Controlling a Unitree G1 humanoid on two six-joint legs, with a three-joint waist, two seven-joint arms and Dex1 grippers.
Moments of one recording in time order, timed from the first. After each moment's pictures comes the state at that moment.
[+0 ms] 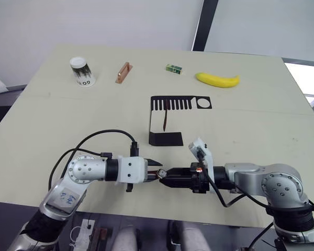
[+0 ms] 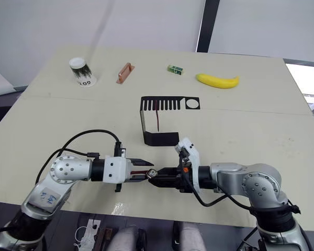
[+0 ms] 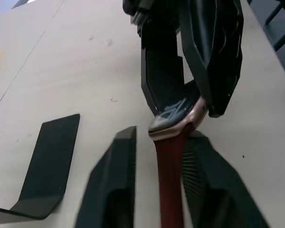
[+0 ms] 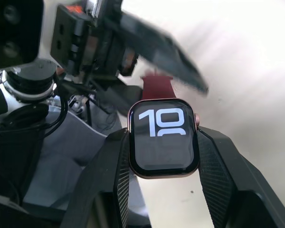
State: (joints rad) left arm -0.22 0.70 -0.17 -0.49 -0.13 0.19 -0.97; right arm -0.36 -0.56 0.04 -0.48 1.26 1.28 0.39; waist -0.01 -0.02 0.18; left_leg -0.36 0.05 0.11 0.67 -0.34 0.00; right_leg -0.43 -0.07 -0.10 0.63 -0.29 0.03
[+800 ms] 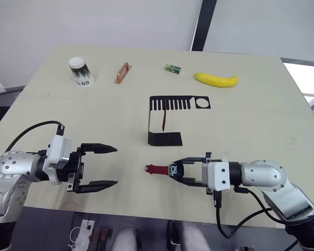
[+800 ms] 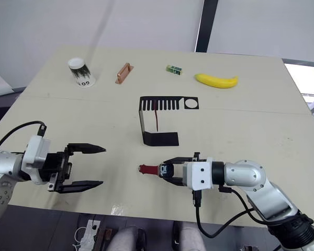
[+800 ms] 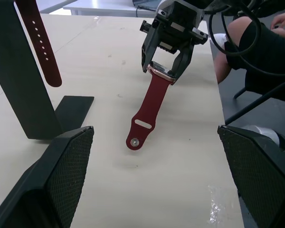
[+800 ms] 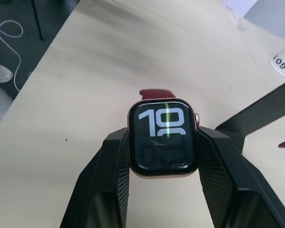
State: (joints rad) left arm -0.06 0.87 0.27 -0.30 -0.68 0.27 -1.28; right arm -0.21 -0.81 0.25 -0.46 0.19 -0.07 0.95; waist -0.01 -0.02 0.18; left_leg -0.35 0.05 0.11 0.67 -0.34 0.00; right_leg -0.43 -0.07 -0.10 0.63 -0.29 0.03
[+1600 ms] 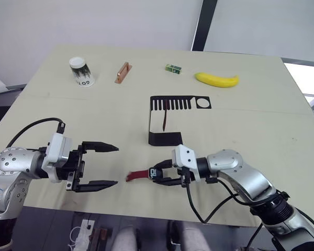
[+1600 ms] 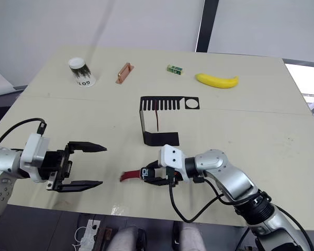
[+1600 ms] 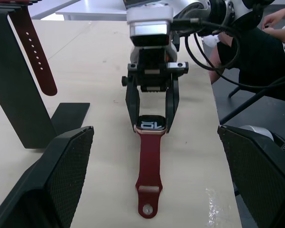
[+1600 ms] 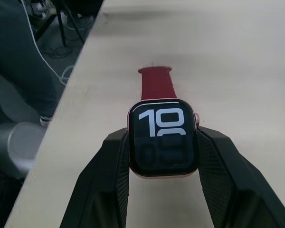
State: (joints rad) left arm -0.09 0.87 0.26 -0.30 -0.67 0.26 -1.31; right arm -0.44 -0.59 0.45 -0.26 0.29 0.42 1.02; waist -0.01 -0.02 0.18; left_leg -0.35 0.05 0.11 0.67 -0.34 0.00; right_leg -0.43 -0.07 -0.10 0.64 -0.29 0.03
